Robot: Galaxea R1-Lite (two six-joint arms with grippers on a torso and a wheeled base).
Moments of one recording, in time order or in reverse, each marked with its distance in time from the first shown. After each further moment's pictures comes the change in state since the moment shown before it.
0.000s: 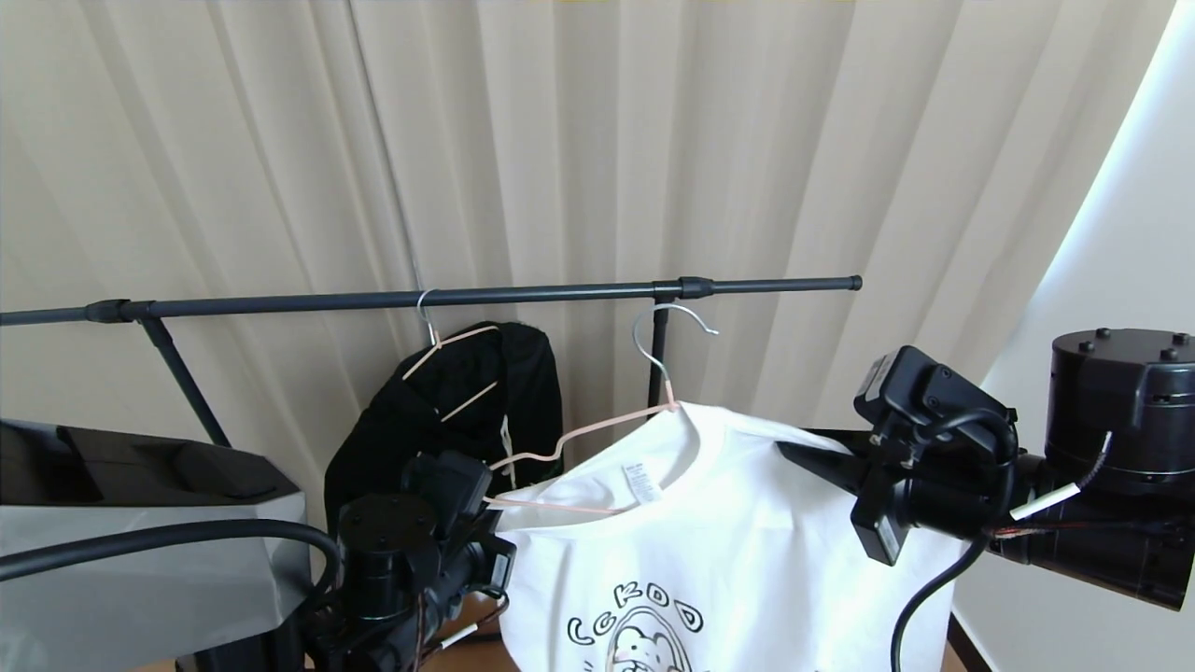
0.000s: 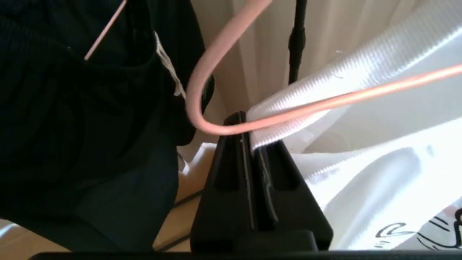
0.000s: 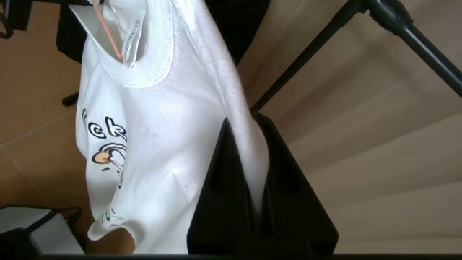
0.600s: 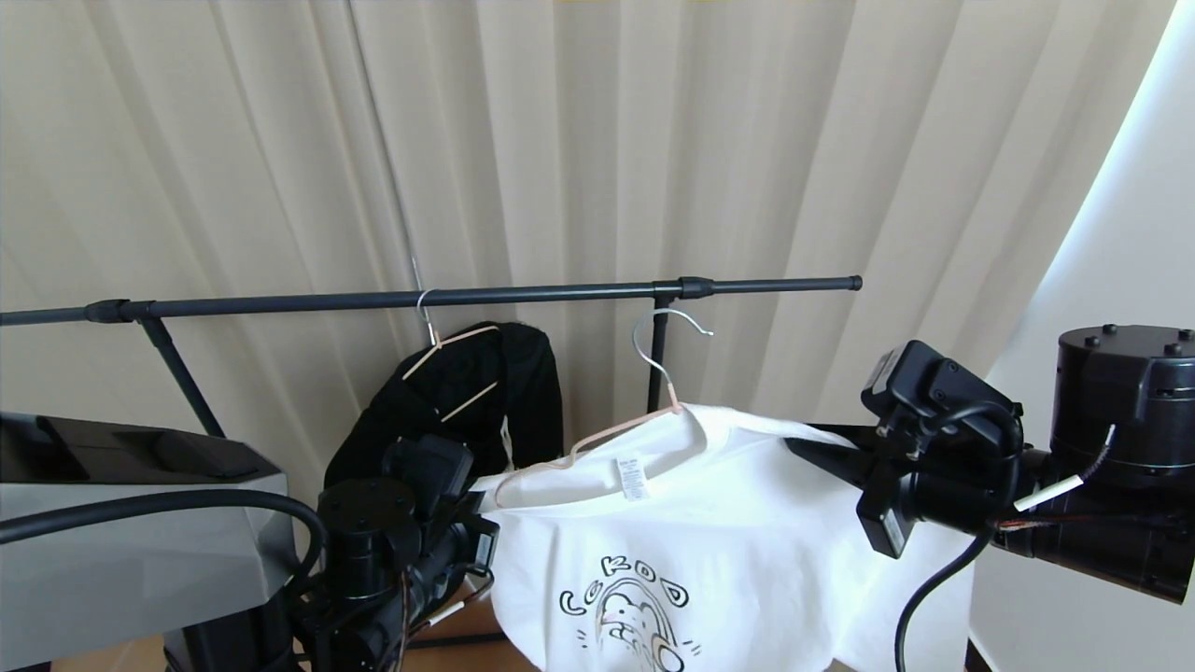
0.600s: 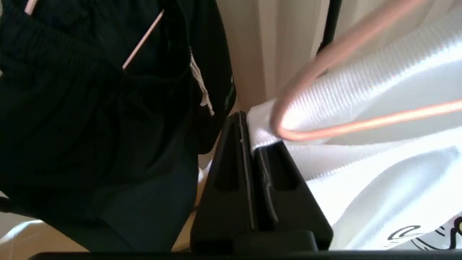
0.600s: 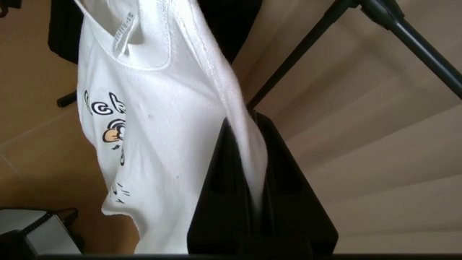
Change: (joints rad) left arm 0.061 -0.005 -0.011 -0.021 -0.001 0.030; right arm -0.027 -0.001 -0.001 0.000 0.008 -0.001
